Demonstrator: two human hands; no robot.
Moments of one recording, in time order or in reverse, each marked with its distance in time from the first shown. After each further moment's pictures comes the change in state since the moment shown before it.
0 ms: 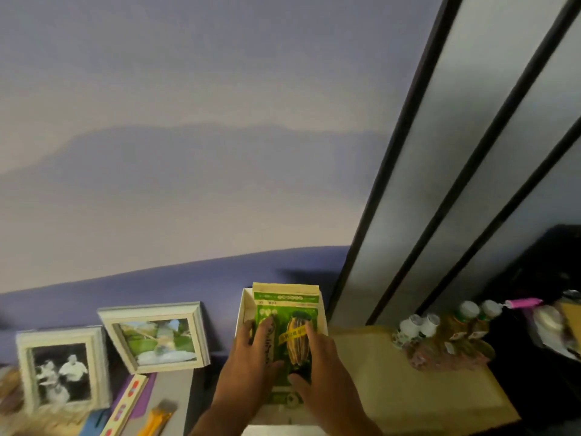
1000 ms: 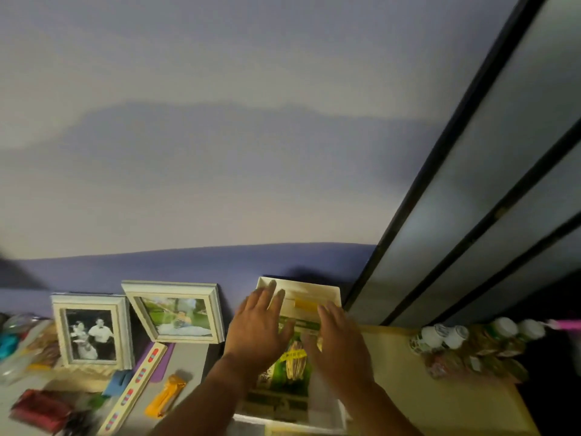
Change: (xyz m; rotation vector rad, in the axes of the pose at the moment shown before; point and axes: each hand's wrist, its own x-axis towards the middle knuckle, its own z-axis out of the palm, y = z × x) left_hand 0.047 0.006 -0.025 0.423 0.084 0.118; right_hand 0.050 -0.009 -0.021 -0.317 0.002 -0.061
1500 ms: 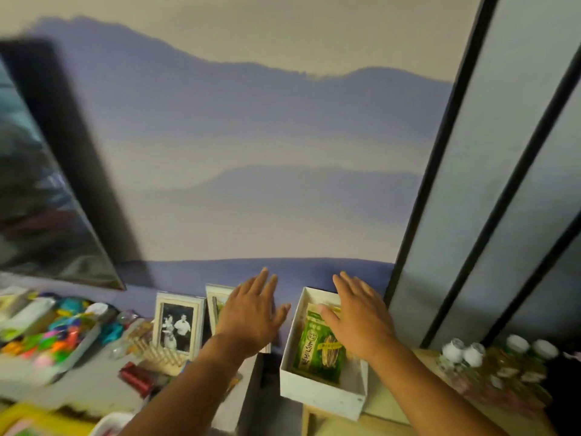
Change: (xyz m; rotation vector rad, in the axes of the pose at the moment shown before) left_hand -0.174 0.008 -0.154 0.134 0.122 -0.151; right_hand -0.111 -0.072 -0.125 -0.079 0.099 -0.275
